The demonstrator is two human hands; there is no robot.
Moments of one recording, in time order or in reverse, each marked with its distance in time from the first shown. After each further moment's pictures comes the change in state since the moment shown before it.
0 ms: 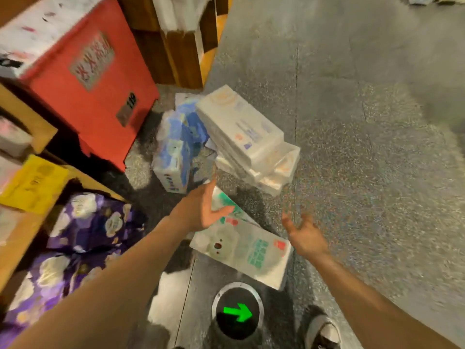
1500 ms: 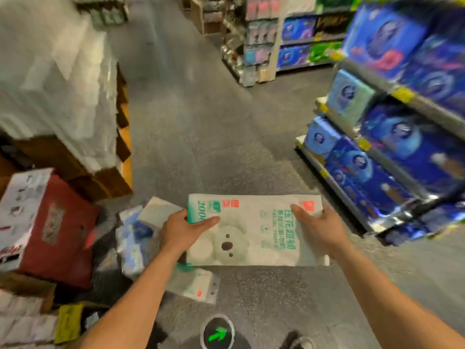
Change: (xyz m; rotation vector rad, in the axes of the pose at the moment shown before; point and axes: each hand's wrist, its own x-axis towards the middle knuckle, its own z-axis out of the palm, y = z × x) left_hand -0.211 0.320 -0.322 -0.475 0.047 0.080; right_hand -0.415 -0.050 -0.383 0.825 0.504 -0.006
